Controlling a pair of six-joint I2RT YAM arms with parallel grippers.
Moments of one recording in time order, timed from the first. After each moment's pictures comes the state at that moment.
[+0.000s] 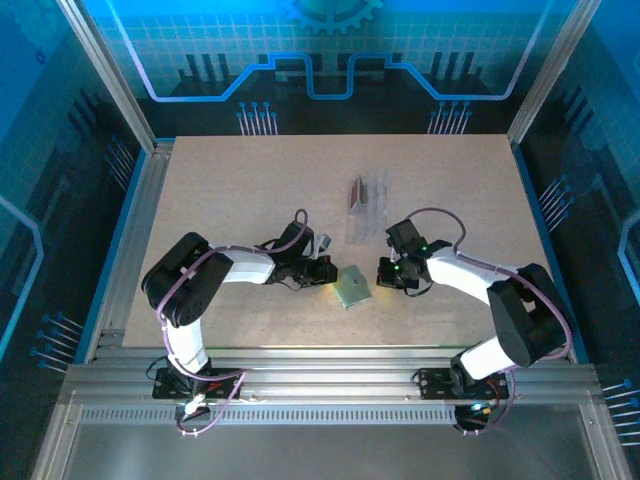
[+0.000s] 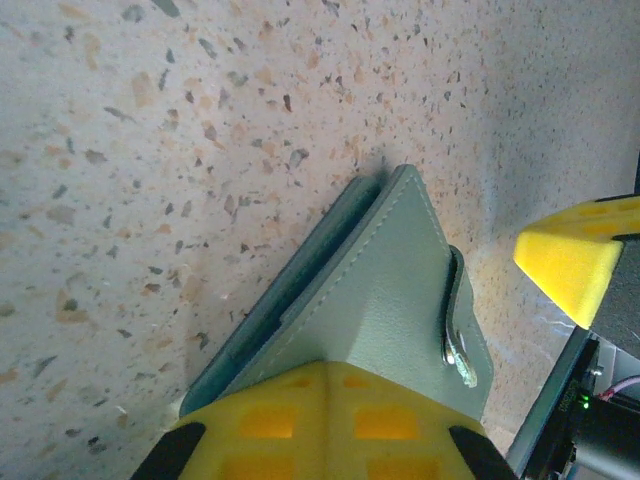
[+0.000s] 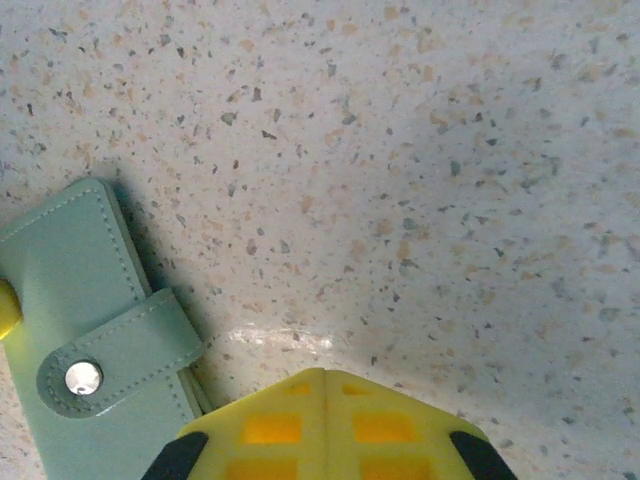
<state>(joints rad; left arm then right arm) -0.60 1.85 0.83 0.12 0.54 -0.74 0.47 1.49 0.75 -0.48 -0.14 0.59</state>
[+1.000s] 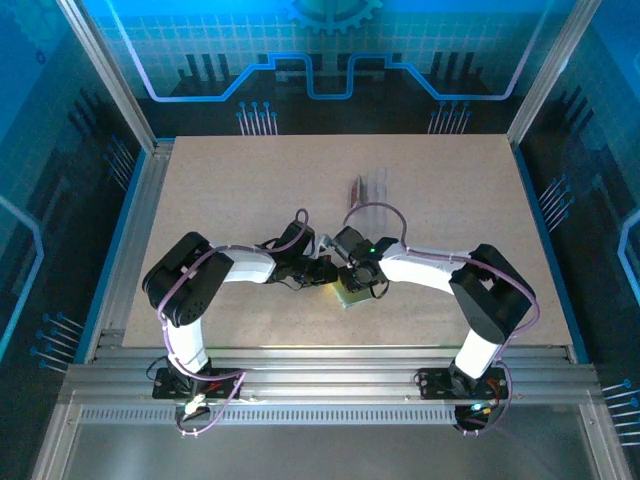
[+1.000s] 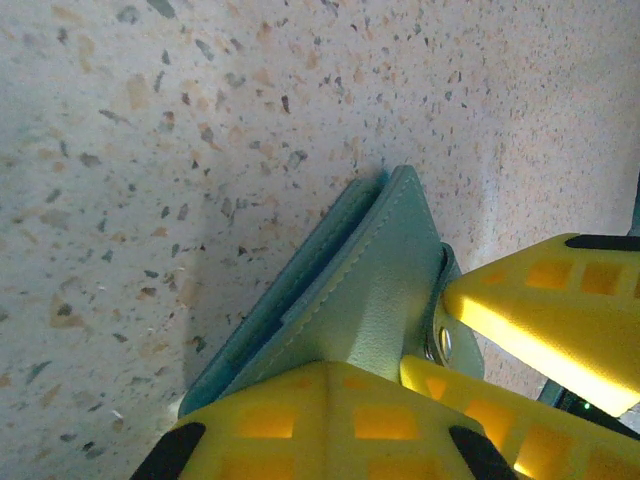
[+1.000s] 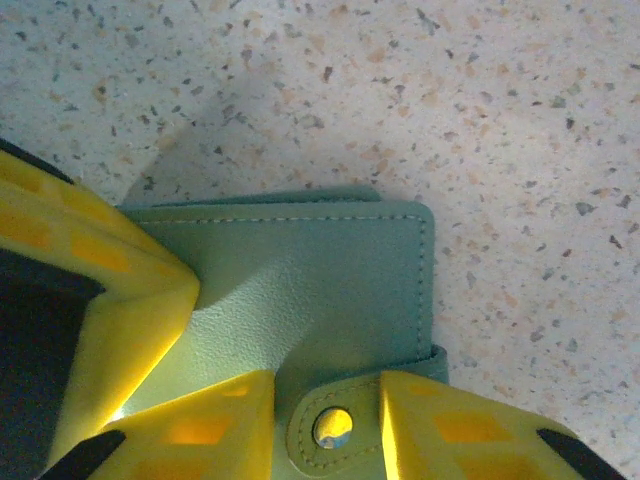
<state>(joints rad) -0.60 1.85 0.84 0.11 0.54 -0.74 0.78 1.71 1.00 -0.56 0.13 0.43</state>
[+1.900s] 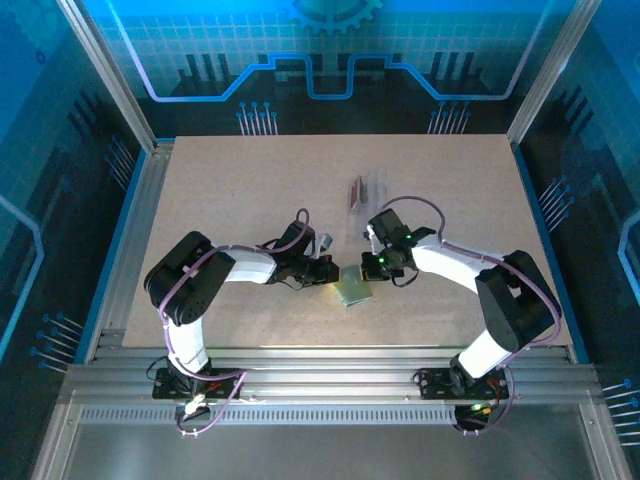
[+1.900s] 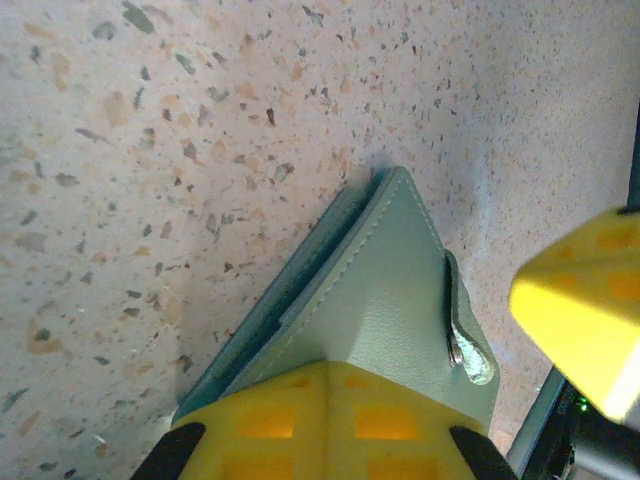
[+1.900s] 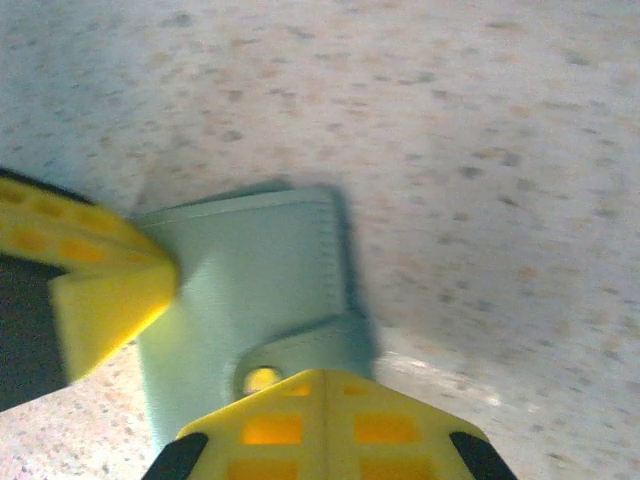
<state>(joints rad) -0.60 1.87 0.84 0.14 0.55 -0.74 0.52 1.59 0.90 -0.53 -0.22 0.43</state>
